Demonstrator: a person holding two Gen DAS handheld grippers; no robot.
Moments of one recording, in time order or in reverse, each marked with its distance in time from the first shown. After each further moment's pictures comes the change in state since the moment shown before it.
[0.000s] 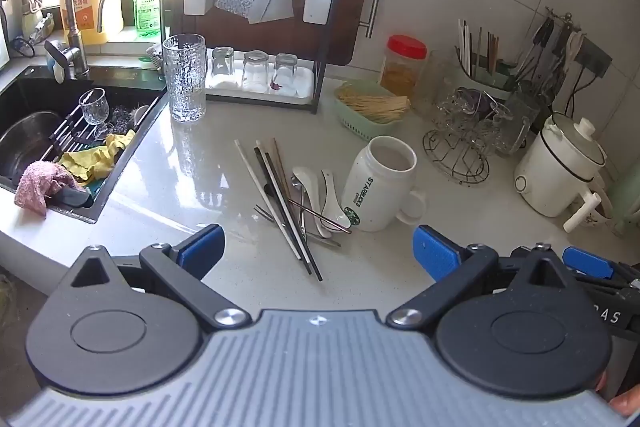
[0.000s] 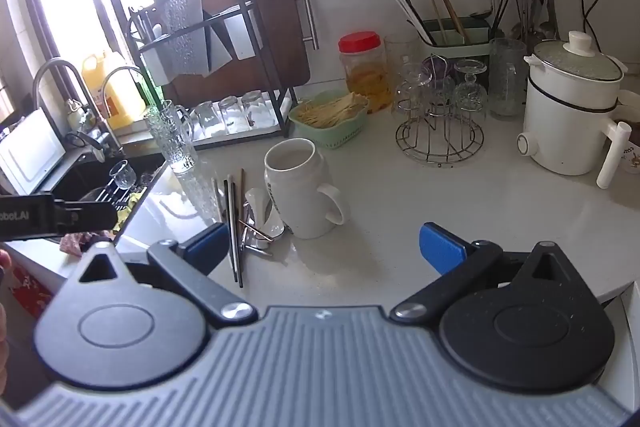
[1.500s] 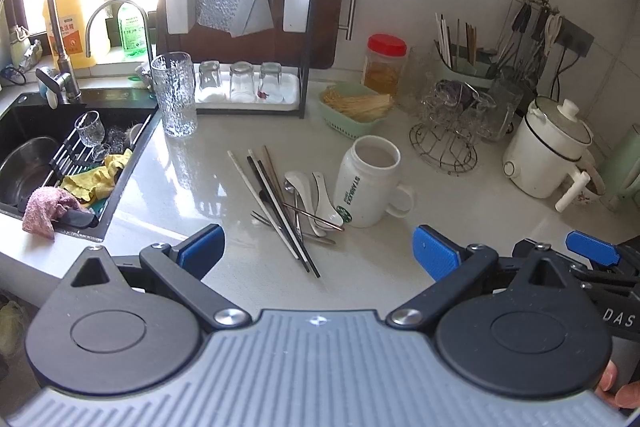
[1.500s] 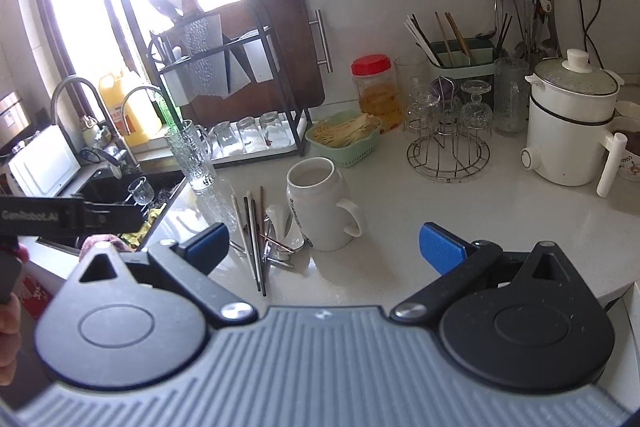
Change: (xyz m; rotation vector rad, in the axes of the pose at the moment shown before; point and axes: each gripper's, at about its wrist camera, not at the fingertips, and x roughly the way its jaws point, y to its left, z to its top) left arm -0.024 -0.014 0.010 0.086 0.014 -0.008; right arm -0.034 0.012 -0.001 -0.009 -0.055 0.025
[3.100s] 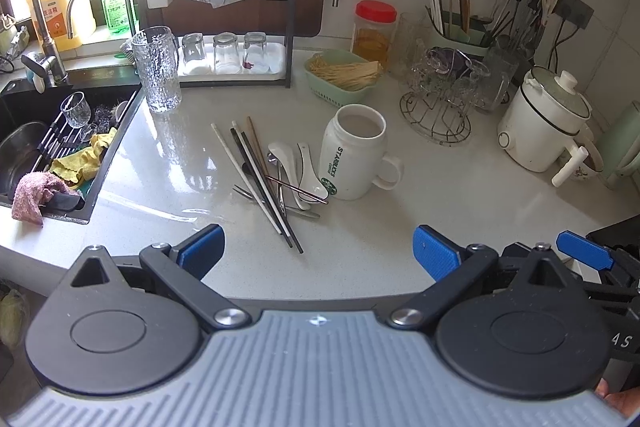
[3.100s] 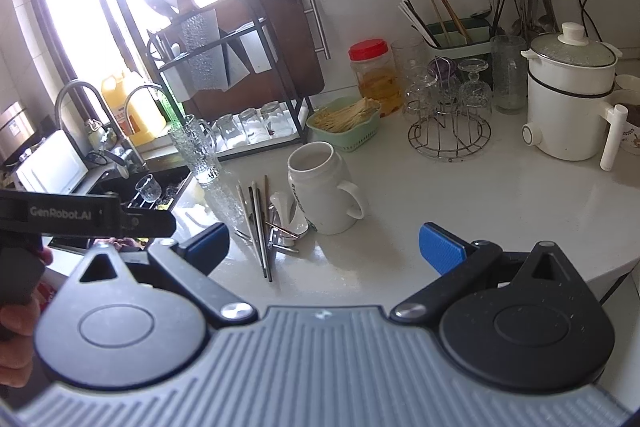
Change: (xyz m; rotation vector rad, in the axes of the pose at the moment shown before) left arm 0.021 -0.017 0.001 0.018 0.099 -0.012; right arm 0.000 -0.009 -0.009 0.054 0.035 0.024
